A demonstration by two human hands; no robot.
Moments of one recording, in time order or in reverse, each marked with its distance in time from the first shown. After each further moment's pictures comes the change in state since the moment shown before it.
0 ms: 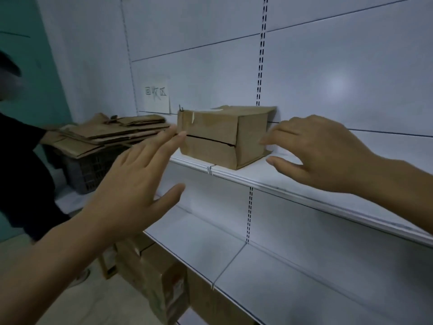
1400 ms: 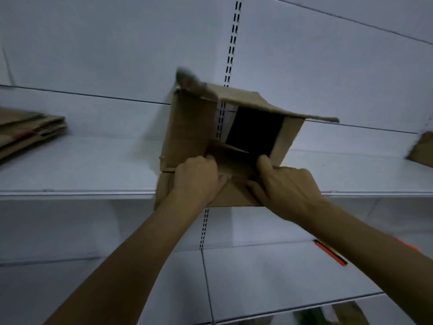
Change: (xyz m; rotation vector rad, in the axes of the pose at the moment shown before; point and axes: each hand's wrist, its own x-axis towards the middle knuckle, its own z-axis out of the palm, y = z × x) left_hand 0.217 -0.191 0.283 -0.418 -0.171 0.343; right_hand 0.182 -0.092 0.228 -0.510 -0.517 0.880
